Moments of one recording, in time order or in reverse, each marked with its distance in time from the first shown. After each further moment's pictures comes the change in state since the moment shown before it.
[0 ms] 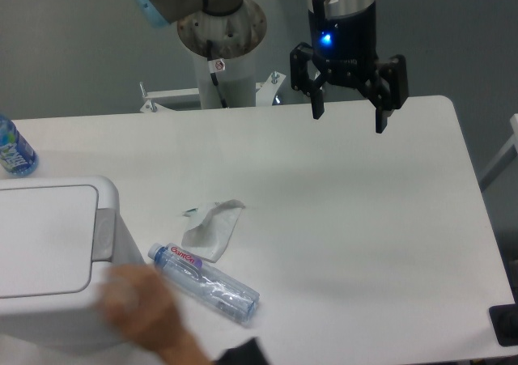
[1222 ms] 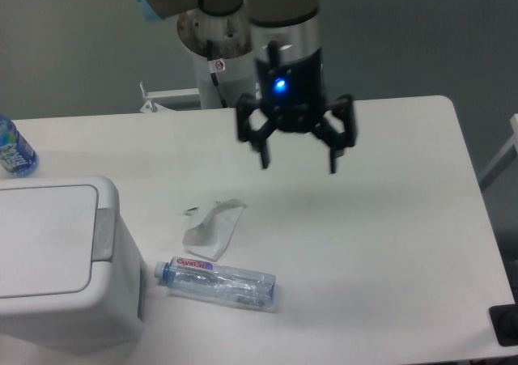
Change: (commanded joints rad) arm -0.262 -0.112 0.008 0.199 -0.026 -0.740
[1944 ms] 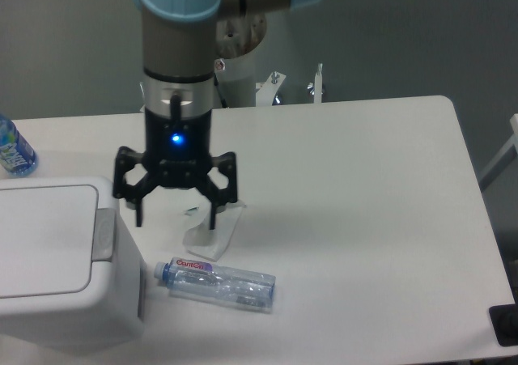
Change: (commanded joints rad) arm -0.117 -0.071 0.006 0.063 -0.181 -0.235
